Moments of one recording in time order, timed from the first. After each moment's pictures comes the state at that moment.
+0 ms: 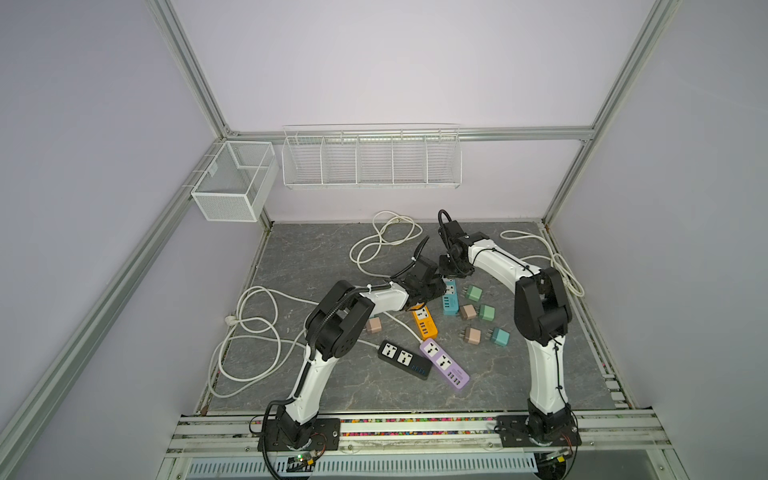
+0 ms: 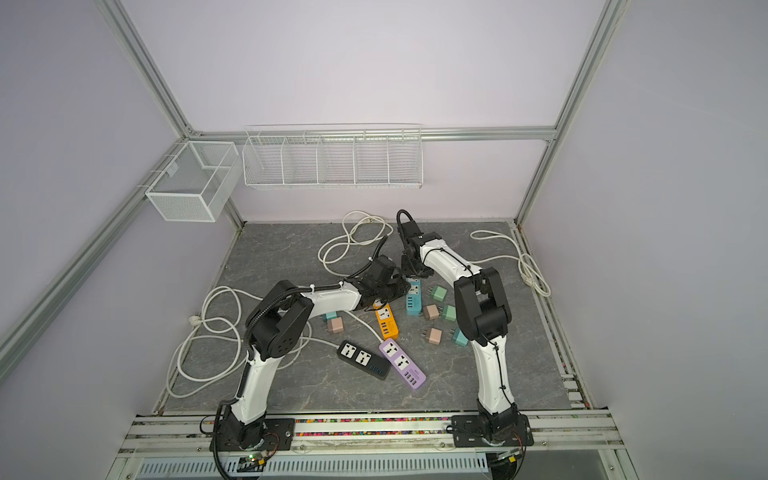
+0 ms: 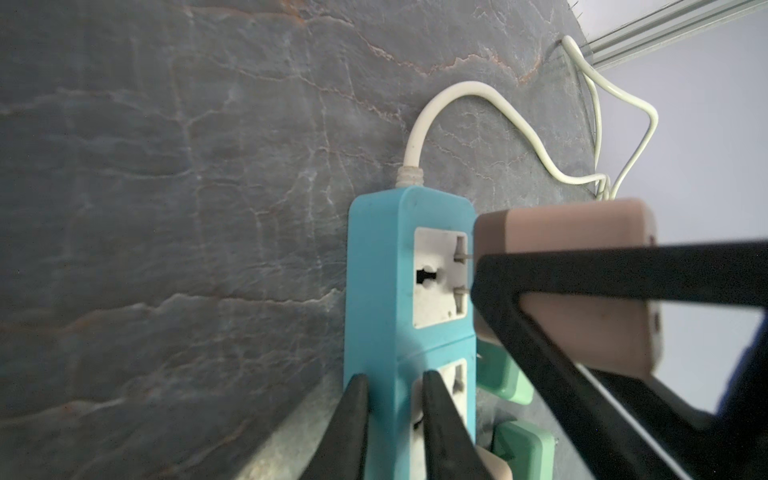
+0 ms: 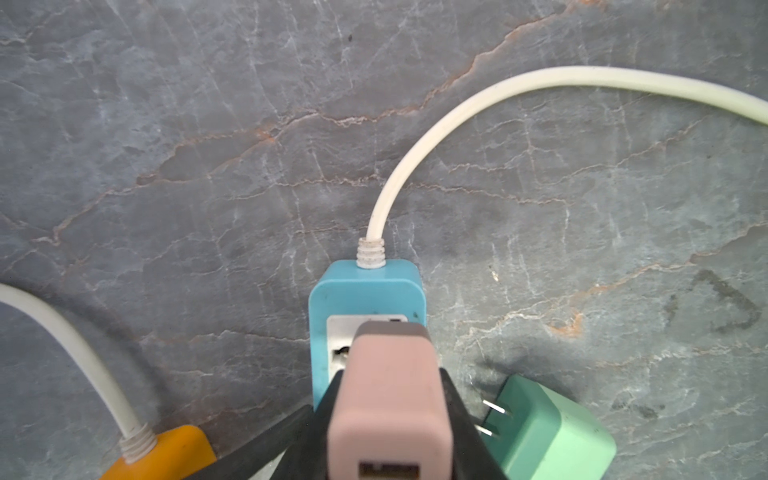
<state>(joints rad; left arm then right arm) -0.82 2.20 1.44 0.05 0.13 -0.98 0.44 2.14 1.76 -0.86 0.13 0.43</state>
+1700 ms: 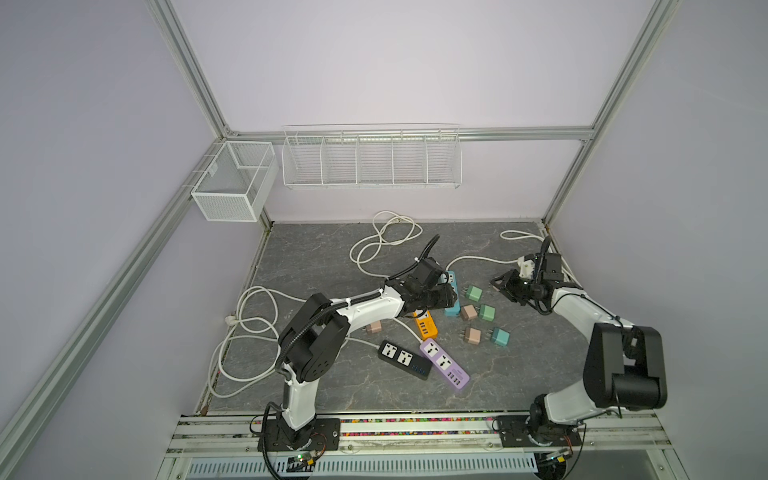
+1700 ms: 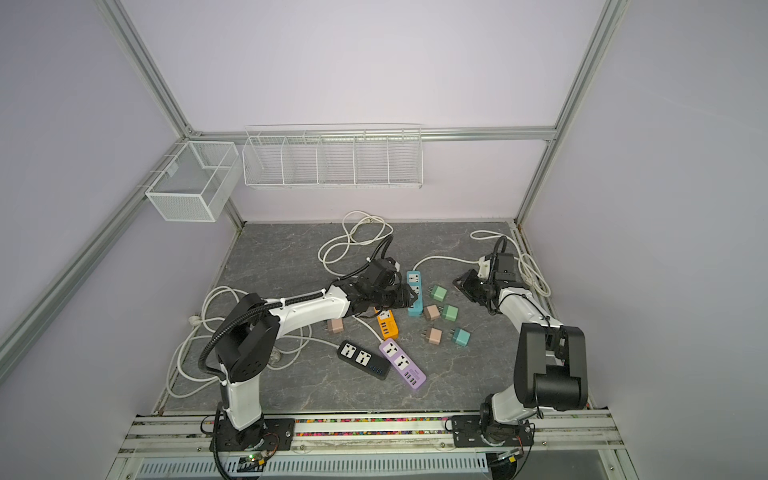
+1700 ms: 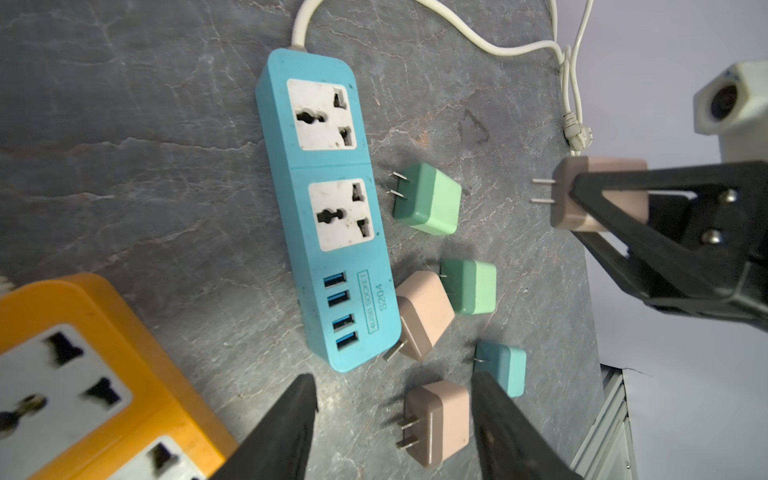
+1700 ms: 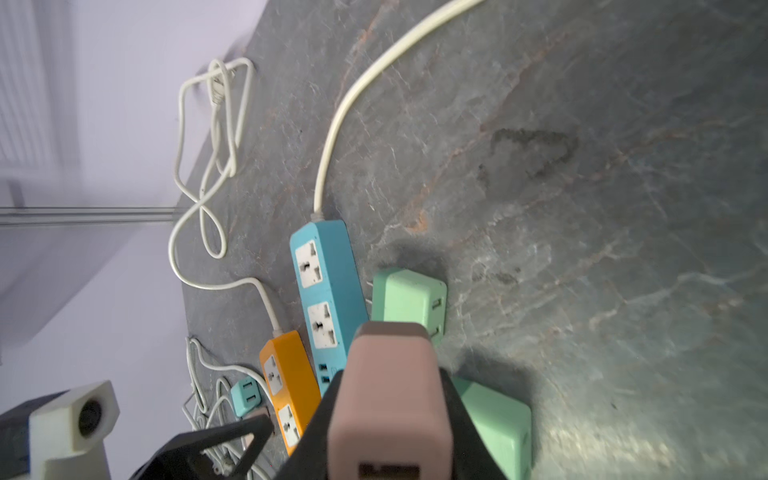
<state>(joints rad) -0.91 1.93 1.35 -0.16 0.16 -0.79 -0.08 1.54 0.88 -0.23 -0.53 0.62</state>
